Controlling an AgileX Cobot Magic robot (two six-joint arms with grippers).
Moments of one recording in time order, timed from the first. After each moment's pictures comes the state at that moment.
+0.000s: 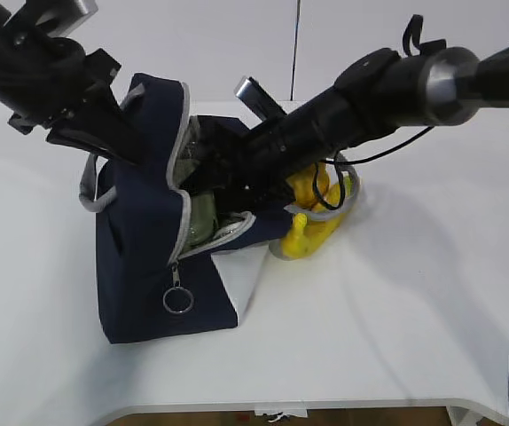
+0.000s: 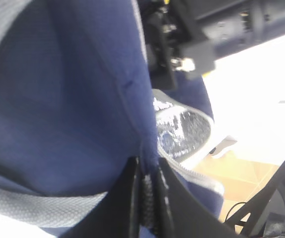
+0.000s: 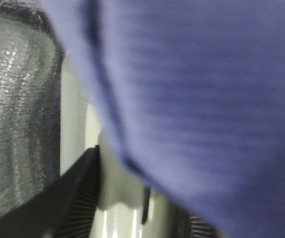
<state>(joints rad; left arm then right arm) -0.23 1.72 -1.39 -0.73 1.11 0.38 0.37 2.24 -1.67 1.12 0.91 -0.44</state>
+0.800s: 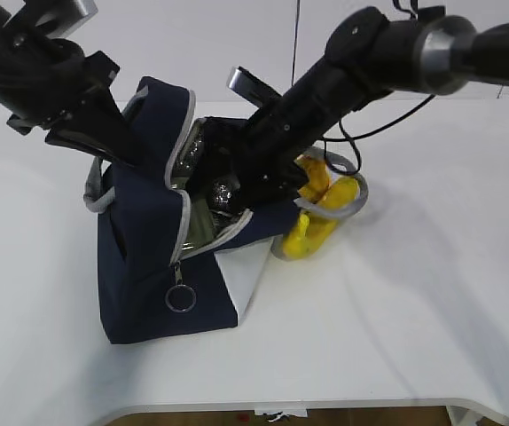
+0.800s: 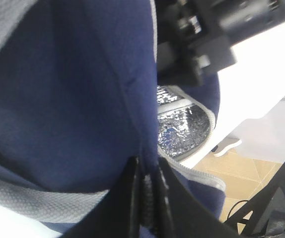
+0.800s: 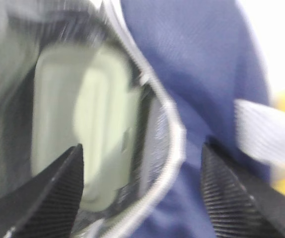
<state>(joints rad) -0.23 1.72 -1.39 -0.72 1.11 0.38 0.37 2.26 -1.90 0.76 1.12 -0.20</state>
